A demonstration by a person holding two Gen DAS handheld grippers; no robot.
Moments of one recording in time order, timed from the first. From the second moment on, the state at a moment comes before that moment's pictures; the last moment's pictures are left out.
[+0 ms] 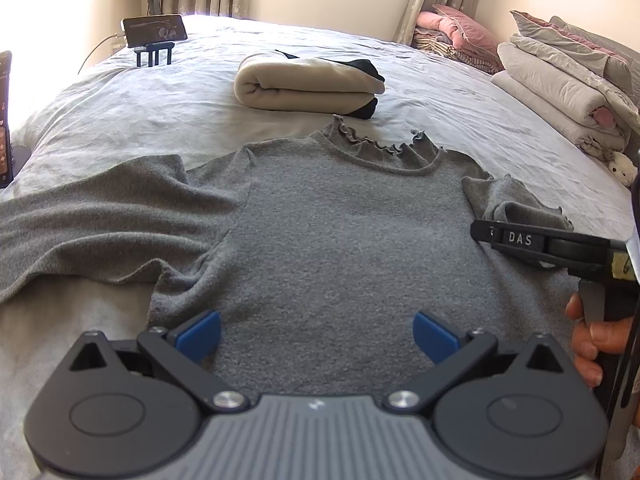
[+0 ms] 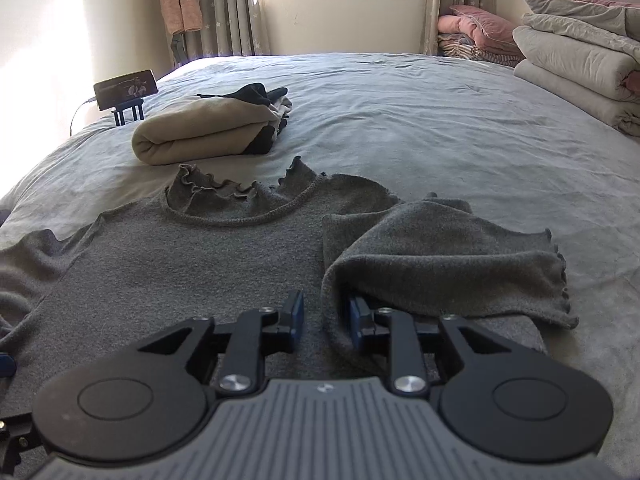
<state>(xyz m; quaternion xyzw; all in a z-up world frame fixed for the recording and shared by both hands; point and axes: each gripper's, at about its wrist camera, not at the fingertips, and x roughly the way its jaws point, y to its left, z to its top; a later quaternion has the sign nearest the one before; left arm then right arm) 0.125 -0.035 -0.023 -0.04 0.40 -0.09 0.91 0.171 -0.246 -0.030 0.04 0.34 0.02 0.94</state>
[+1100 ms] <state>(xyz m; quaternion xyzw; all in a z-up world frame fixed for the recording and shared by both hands) 0.116 -0.029 -0.016 -0.02 0.38 -0.10 0.92 0.169 -0.388 -0.034 0.23 0.31 -0.08 0.92</state>
